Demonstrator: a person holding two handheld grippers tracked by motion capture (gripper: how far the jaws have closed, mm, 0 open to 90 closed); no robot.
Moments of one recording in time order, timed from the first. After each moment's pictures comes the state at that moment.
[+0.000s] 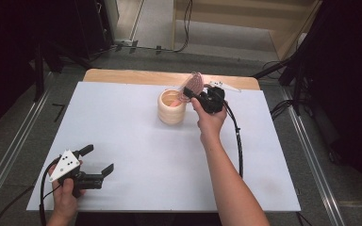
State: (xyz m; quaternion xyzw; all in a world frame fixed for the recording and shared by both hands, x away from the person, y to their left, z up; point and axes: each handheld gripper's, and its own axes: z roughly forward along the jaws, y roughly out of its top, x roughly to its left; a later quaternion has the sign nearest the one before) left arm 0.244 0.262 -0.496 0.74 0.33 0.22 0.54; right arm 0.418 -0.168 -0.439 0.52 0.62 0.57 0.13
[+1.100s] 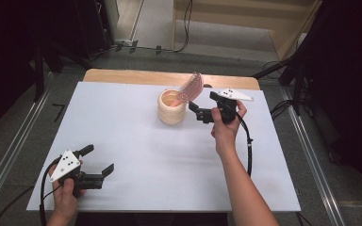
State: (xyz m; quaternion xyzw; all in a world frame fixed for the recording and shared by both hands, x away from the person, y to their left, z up) left arm 0.244 0.261 -0.496 0.74 0.33 0.22 0.54; right arm 0.368 -0.191 -0.420 0.45 0.67 0.56 0.20
